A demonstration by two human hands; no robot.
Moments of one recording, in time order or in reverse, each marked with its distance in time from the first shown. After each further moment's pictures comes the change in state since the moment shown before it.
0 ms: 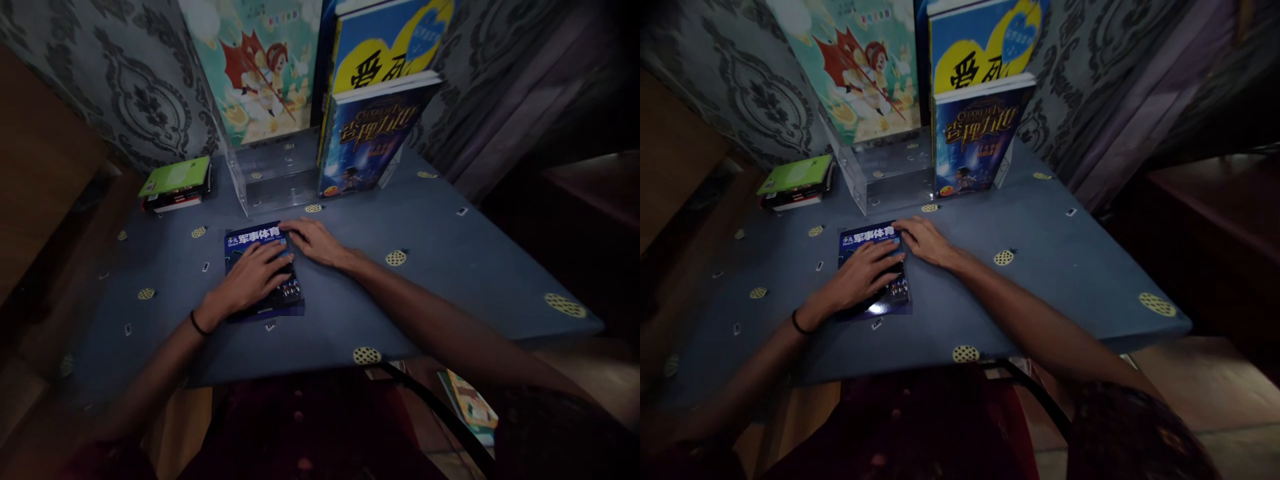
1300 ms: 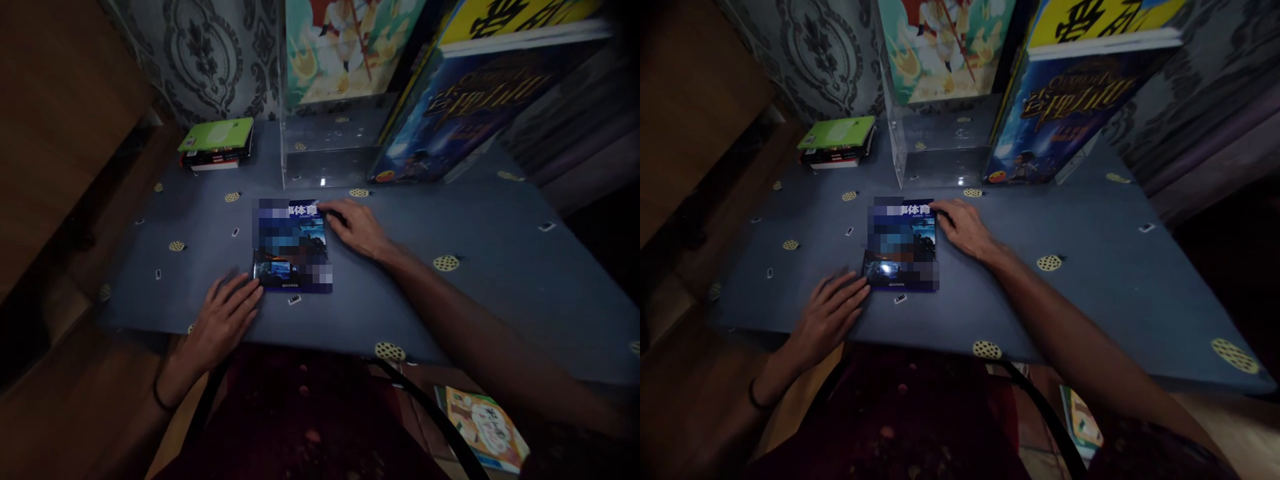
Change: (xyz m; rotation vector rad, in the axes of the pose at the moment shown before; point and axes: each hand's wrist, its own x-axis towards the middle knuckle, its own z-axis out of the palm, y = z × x) left_hand -0.156 0.068 0.002 0.059 0.241 -0.295; right_hand -0.002 -0.007 -0.003 -0.041 -0.043 0.040
